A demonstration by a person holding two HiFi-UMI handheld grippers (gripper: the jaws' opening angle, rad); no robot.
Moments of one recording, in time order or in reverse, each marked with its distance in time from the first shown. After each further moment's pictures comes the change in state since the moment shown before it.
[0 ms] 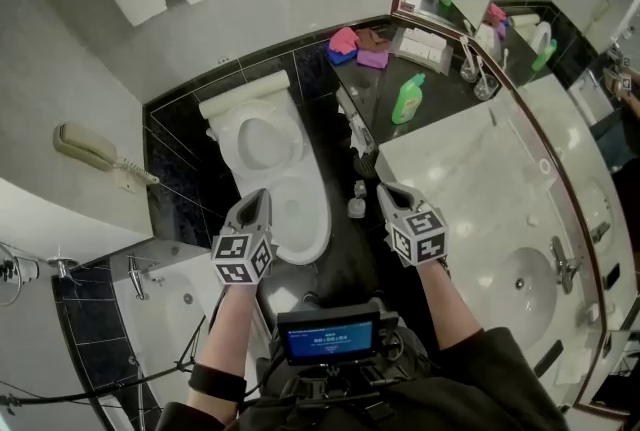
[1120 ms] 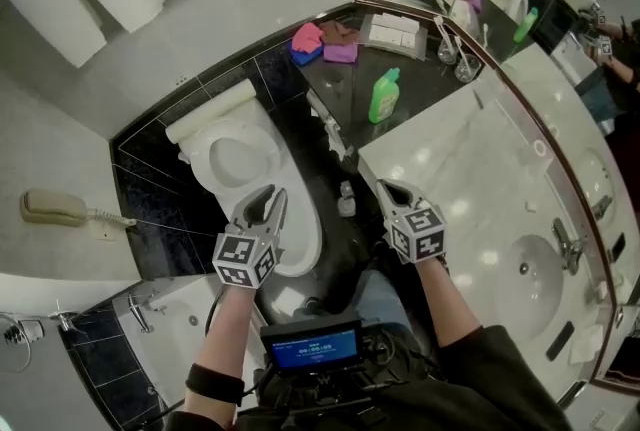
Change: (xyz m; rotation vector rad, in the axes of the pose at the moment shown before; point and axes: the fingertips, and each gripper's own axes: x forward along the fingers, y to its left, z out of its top) left arm 0.112 -0.062 0.009 0.122 0.025 -0.288; right arm 0.029 -0.086 -0.021 0.095 0.001 -0.117
